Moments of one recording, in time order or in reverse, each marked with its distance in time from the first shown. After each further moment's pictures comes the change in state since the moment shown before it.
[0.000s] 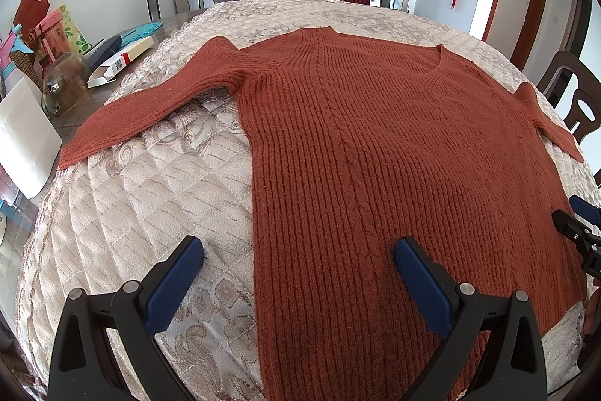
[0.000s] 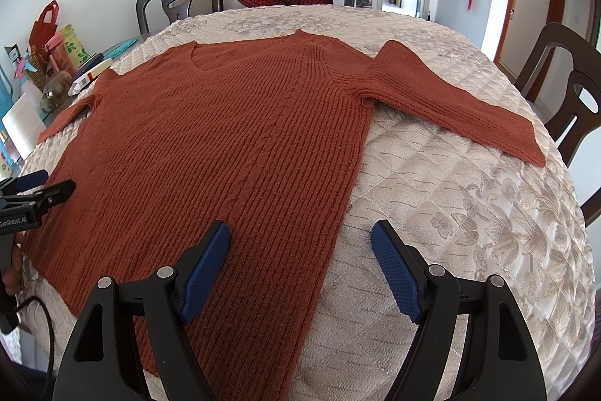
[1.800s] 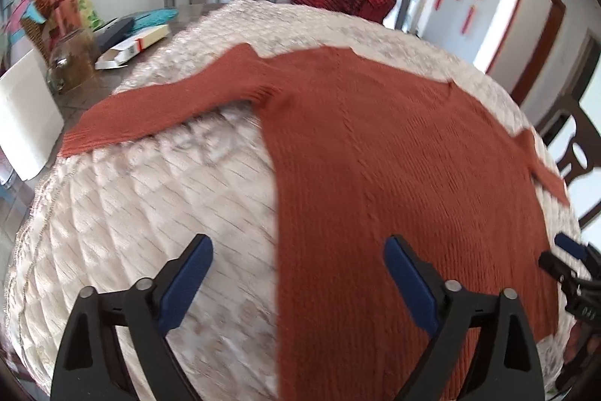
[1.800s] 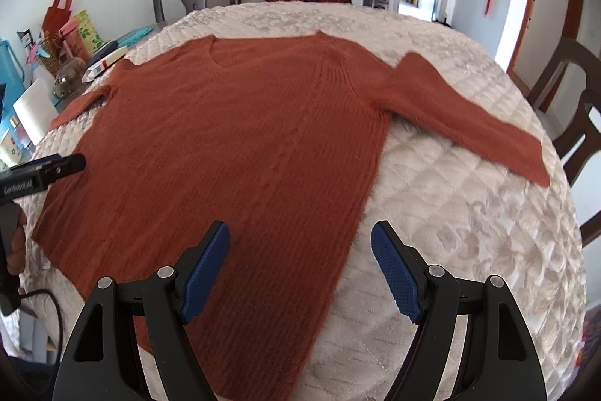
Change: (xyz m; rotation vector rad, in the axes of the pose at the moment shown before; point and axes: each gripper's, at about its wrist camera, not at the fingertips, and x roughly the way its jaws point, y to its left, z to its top) left arm -0.005 0.037 0.016 -0.148 -0.030 -0.063; right arm -0.010 0.009 0.011 -0.066 0.014 0.046
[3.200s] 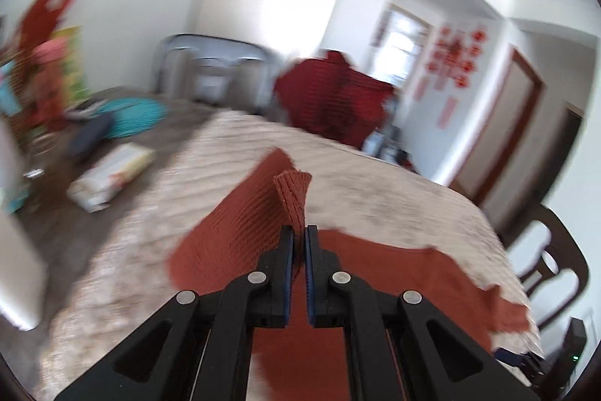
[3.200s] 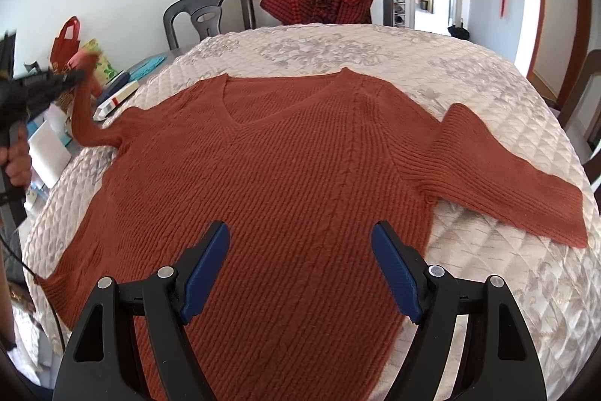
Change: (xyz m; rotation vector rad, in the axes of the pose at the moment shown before) left arm -0.013 0.008 0.141 -0.042 -0.307 -0.183; right arm 0.027 0.002 0.052 0.044 -0.052 0.097
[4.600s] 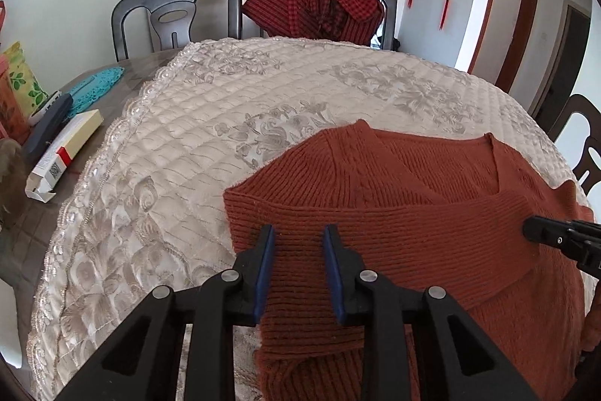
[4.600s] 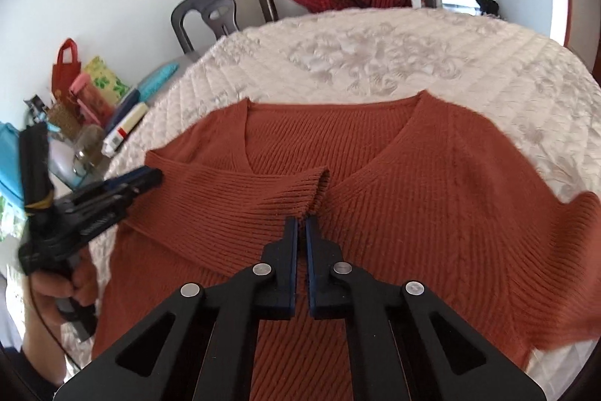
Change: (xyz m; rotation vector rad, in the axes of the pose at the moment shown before) left arm 0.090 -0.002 -0.057 0.228 0.255 0.122; right arm 0.084 0.017 0.077 0.072 0.067 0.160
